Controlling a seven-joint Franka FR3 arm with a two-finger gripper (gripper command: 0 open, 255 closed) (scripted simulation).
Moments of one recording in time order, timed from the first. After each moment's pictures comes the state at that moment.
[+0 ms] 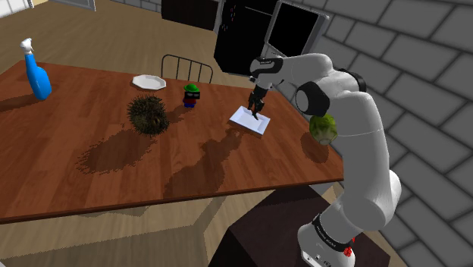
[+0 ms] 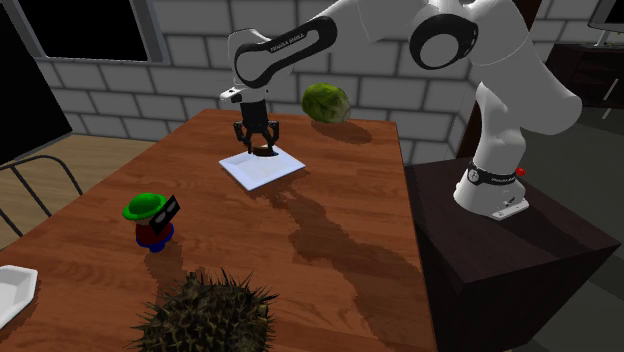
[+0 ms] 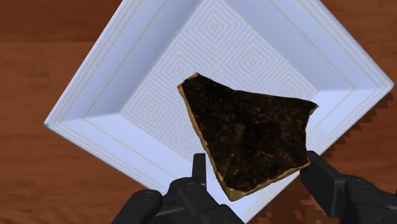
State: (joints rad) arm -0.02 0.79 -0.54 -1.33 0.50 1.91 -1.81
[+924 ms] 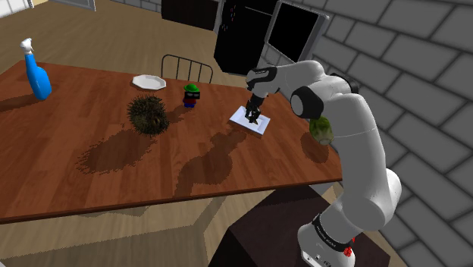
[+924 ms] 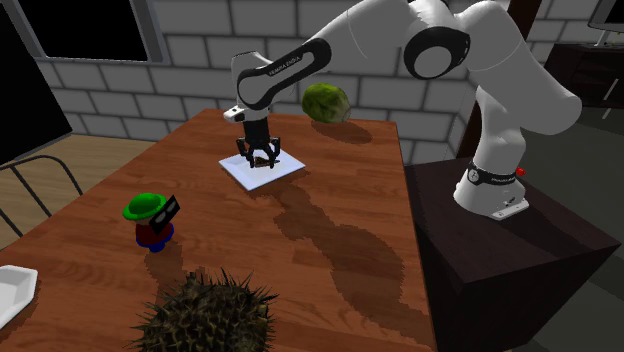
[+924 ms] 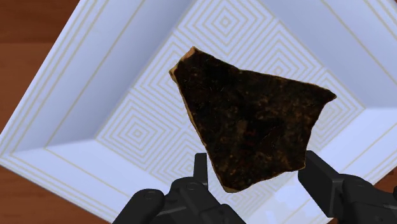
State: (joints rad) arm -0.03 0.86 -0.51 -1.35 0.53 2.00 -1.83
